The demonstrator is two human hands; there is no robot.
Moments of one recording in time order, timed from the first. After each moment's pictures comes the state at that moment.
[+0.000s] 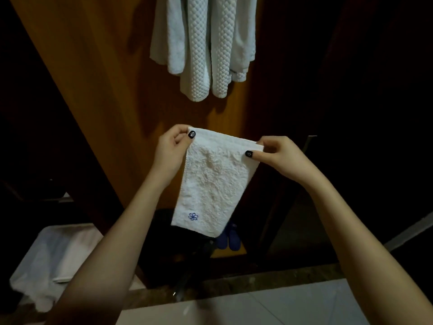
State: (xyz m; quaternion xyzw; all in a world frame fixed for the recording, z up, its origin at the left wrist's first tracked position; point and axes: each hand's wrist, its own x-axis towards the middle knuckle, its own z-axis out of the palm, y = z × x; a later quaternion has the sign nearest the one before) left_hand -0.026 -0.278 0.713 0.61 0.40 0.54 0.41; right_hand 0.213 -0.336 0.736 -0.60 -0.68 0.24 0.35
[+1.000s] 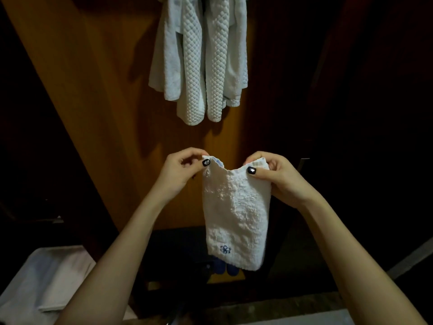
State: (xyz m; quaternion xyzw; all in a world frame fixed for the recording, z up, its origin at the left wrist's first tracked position) left_hand -0.005 -0.276 0.729 0.70 0.36 0.48 0.39; right_hand 0.225 -0.341 0.751 -0.36 -0.60 0.54 0.47
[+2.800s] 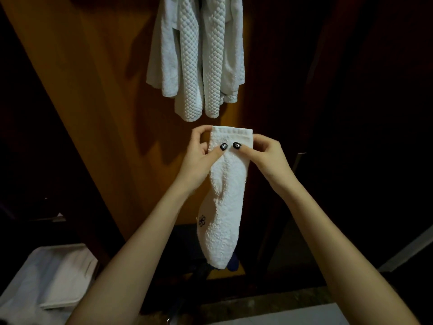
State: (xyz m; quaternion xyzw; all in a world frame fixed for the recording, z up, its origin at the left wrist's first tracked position) left_hand 0.040 -0.294 0.742 0.61 0.30 0.54 0.50; right_hand 0.200 -0.325 0.751 -0.46 -0.58 0.36 0.57
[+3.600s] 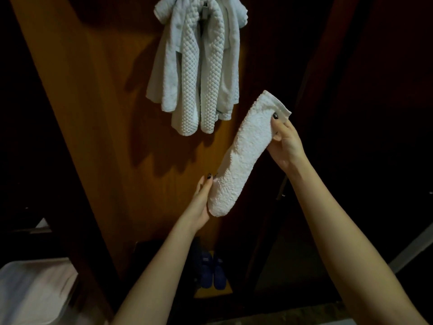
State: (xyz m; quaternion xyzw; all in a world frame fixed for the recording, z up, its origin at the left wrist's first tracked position) left_hand 0.057 -0.269 0.650 0.34 0.32 0.44 0.77; right_hand 0.255 -0.284 0.797 -0.30 -0.51 0.46 0.66
